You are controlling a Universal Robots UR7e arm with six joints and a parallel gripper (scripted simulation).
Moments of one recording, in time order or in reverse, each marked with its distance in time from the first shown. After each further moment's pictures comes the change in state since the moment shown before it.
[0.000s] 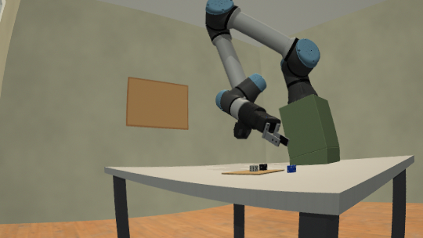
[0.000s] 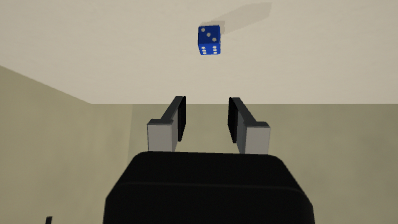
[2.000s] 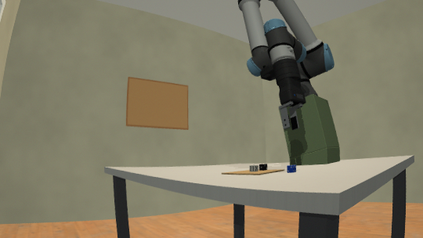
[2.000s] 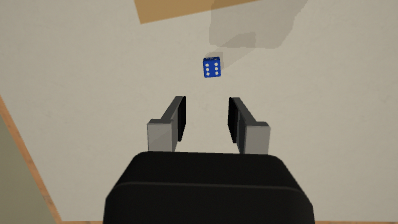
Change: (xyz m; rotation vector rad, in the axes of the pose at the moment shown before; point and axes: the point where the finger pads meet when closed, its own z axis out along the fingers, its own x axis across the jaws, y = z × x) arm -0.001 0.063 0.019 0.913 -0.019 -0.018
